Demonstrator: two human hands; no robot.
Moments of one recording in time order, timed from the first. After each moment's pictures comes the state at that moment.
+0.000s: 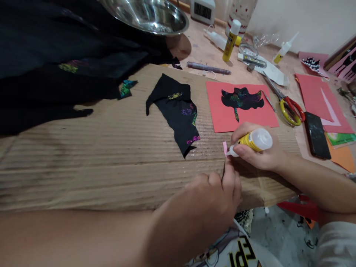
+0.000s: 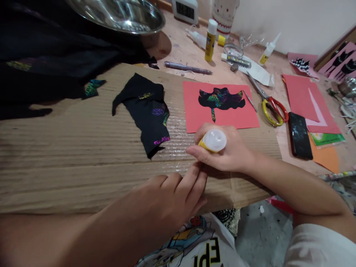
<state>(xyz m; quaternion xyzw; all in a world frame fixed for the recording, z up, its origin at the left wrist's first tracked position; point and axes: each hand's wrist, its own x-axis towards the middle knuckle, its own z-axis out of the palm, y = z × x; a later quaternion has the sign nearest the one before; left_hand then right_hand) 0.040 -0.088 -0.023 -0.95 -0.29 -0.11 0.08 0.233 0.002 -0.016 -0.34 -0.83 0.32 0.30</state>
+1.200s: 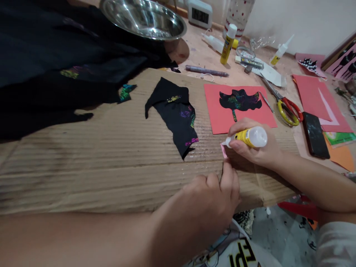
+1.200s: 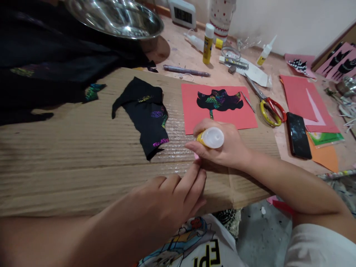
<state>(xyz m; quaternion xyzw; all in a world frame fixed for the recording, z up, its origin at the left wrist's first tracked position) 0.039 -0.086 -0.020 -0.95 -0.29 -0.09 0.10 0.231 0.006 -0.019 -0.40 -0.82 0.28 0.29</state>
